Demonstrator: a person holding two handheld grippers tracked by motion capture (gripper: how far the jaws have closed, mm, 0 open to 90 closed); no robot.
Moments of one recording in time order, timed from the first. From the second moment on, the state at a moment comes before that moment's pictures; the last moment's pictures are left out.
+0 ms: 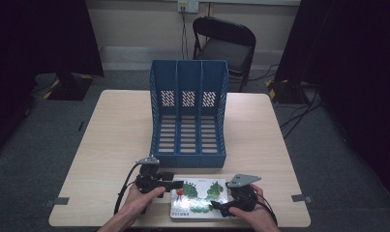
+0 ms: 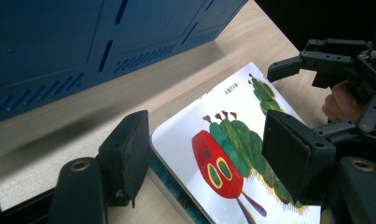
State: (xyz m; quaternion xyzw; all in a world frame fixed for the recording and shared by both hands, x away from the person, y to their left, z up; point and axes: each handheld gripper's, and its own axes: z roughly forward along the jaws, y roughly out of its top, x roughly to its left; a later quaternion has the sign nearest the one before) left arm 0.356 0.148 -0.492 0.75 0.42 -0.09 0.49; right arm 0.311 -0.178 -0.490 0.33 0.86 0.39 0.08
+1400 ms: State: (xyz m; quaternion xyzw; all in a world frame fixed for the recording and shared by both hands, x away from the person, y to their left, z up) left arm 0.358 0.149 -0.500 0.77 0.42 -0.14 0.46; right arm 0.317 -0.182 -0.490 0.35 0.85 0.39 0.08
